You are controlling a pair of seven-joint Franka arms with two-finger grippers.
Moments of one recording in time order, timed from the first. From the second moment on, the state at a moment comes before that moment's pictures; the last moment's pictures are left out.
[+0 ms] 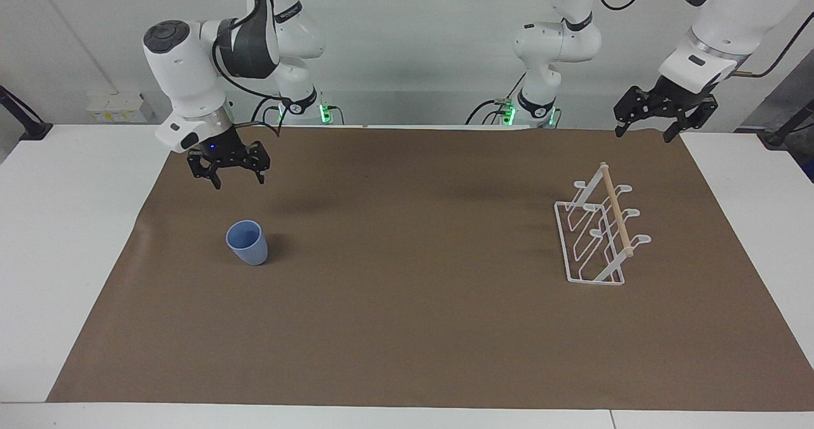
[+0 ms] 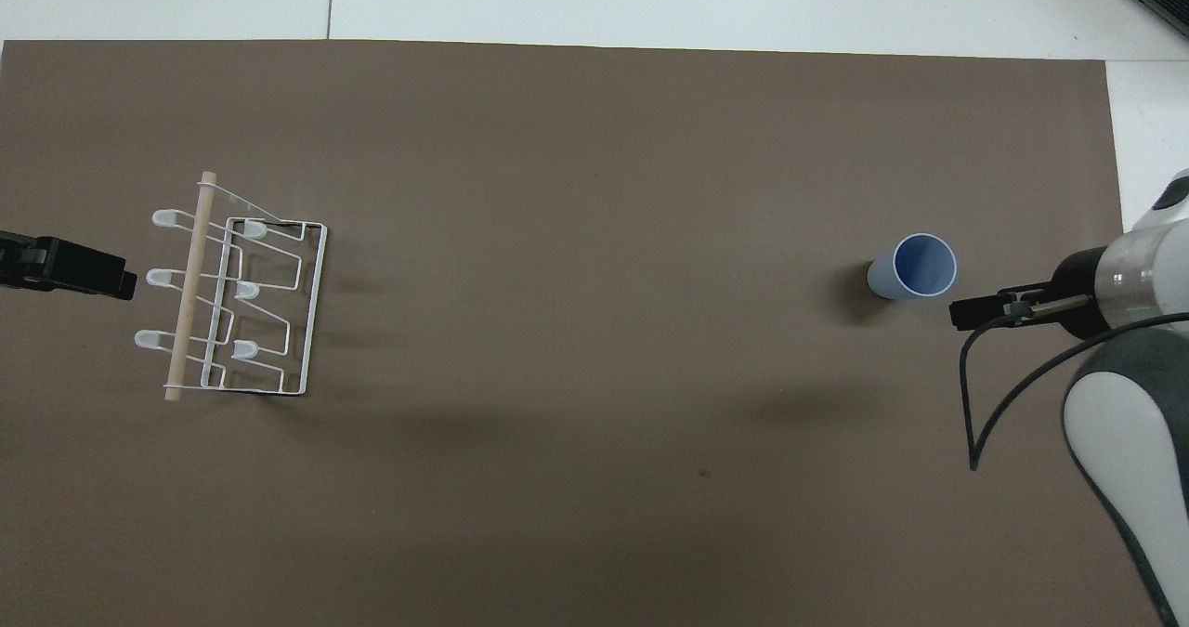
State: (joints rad) left arm -0.12 -0.05 0.05 -1.57 -0.04 1.49 0.10; right arm -0.16 -0.11 0.14 -2.14 0.04 2.10 -0.19
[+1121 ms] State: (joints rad) left arm -0.12 -0.05 0.05 -1.57 -0.04 1.49 0.11; right arm -0.11 0.07 0.14 -2.17 0.04 2.41 -0.18
